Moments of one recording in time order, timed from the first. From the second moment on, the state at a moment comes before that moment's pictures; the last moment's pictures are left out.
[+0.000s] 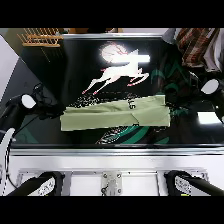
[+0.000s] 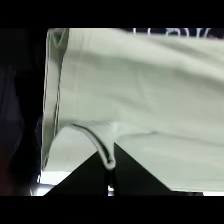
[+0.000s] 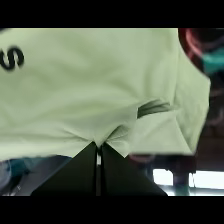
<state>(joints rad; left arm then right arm) 0.05 -1.22 0.96 1.34 -1.04 -1.74 -0.13 -1.27 1.15 -1.23 1.17 1.60</state>
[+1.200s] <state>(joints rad) -0.13 -1.32 1.23 1.33 -1.07 -1.74 -0.49 -1.66 1.29 -1.00 1.22 1.21</state>
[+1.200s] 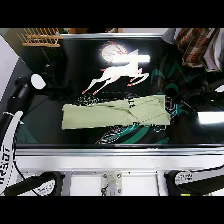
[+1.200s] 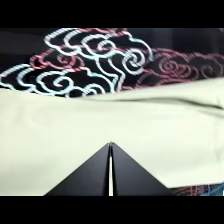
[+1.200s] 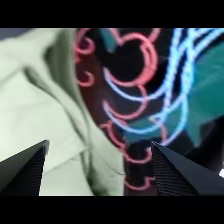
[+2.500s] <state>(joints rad) -0.41 -1.56 1.33 1.13 -0.87 -1.71 -0.24 -1.64 1.43 -1.04 1.45 1.31</state>
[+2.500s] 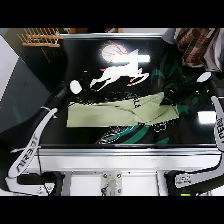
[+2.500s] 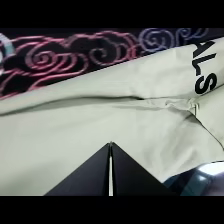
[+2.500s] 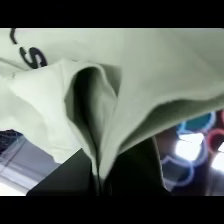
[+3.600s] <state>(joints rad) -0.64 -2.07 1.84 1.10 -1.00 -1.67 0.09 -1.54 1.92 -1.24 1.73 1.60</state>
